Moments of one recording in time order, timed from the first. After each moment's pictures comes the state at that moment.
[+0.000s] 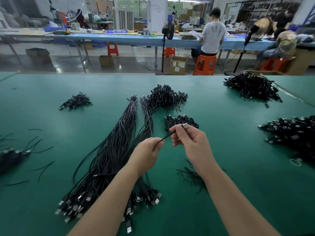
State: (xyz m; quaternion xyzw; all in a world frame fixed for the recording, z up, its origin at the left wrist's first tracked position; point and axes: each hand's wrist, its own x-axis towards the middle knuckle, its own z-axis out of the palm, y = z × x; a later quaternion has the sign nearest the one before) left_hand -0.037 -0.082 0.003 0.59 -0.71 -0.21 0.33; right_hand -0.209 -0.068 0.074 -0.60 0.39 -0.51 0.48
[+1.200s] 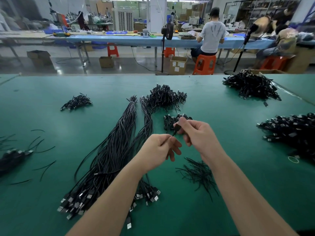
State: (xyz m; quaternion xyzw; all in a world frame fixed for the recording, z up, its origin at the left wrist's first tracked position) left_hand -0.073 -0.047 0.066 0.49 -0.63 -0.45 0.40; right_hand -0.232 -0.078 0.096 -0.58 0.49 -0.45 0.46
